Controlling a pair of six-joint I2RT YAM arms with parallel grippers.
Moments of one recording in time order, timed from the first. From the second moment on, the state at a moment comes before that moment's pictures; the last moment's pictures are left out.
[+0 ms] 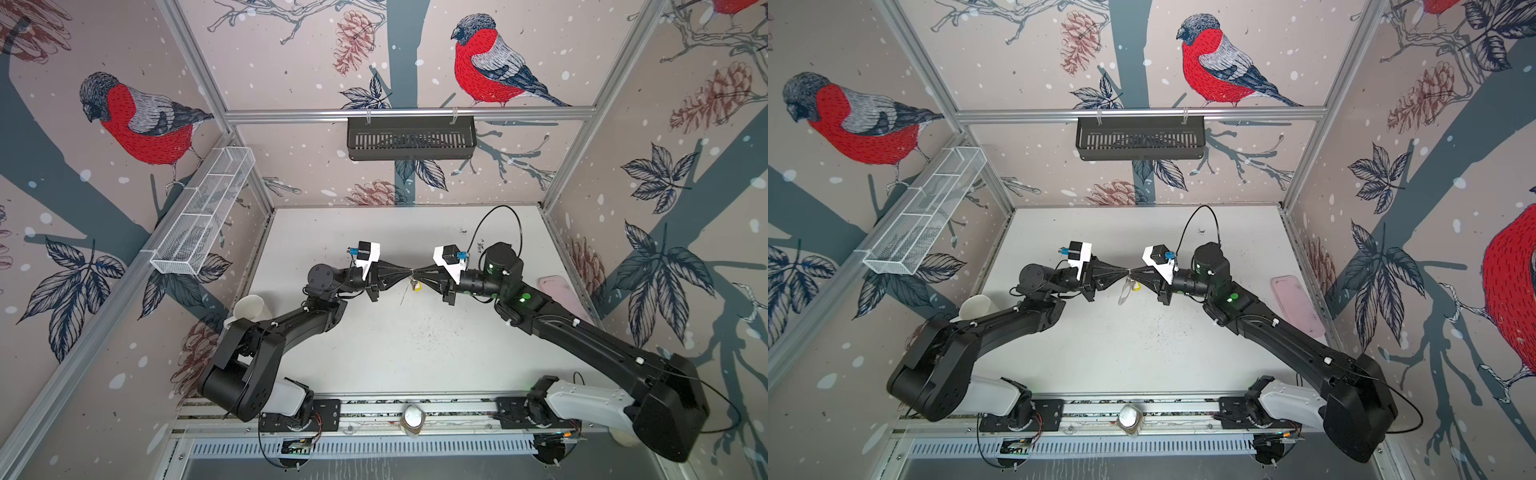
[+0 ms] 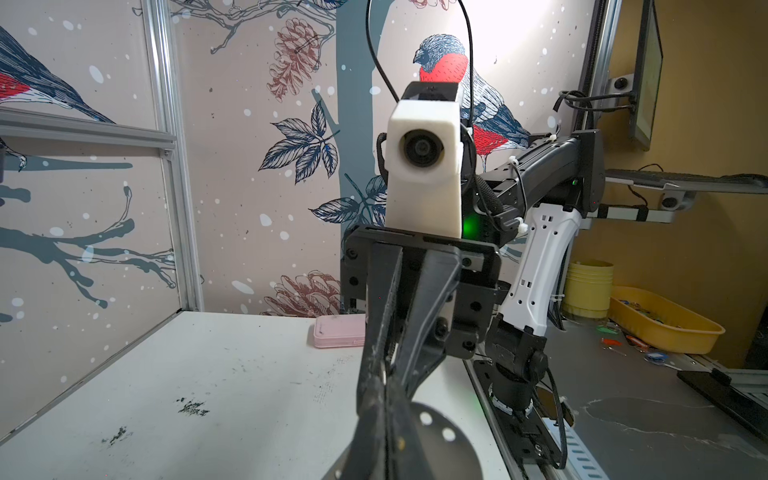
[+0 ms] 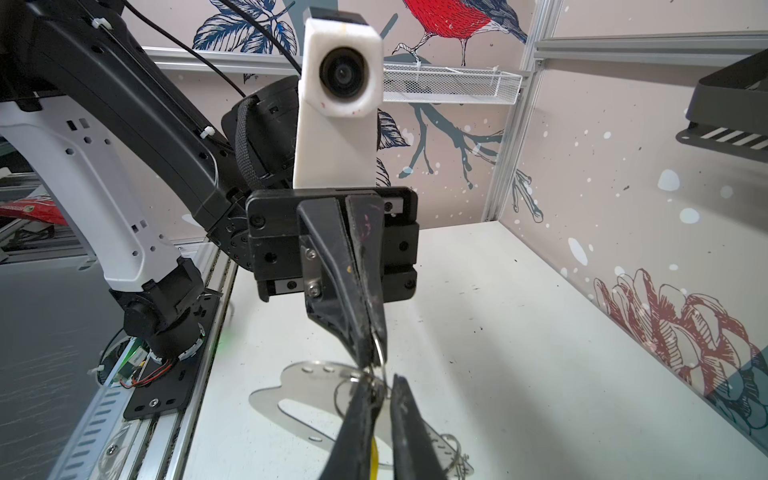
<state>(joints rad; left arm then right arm) -0.44 1.43 0.62 1.31 1.11 -0.47 0.68 1.17 0.84 0.21 -0.68 -0.16</state>
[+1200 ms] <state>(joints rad) -0.45 1.09 0.74 0.35 0.78 0.09 0.70 1.27 1.20 -0.34 -0.51 -0.36</state>
